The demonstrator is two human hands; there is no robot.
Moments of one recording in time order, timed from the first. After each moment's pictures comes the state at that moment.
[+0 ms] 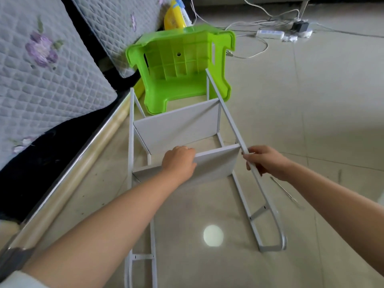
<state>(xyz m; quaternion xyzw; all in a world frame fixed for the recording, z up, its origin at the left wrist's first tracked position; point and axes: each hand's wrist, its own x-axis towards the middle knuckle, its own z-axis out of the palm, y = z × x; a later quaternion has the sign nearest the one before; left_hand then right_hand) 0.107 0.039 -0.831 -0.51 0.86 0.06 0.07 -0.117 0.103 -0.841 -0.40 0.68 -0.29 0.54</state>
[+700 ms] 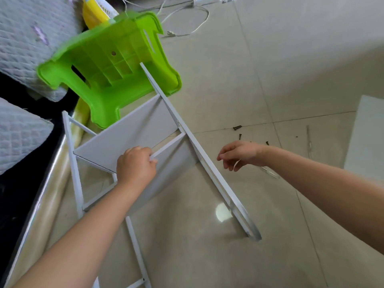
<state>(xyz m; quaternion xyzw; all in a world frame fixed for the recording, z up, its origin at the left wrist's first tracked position) 0.071 0.019 -0.833 -0.53 0.85 0.01 0.03 -0.169 0.118 -0.887 -0.37 0.63 -0.24 0.64</state>
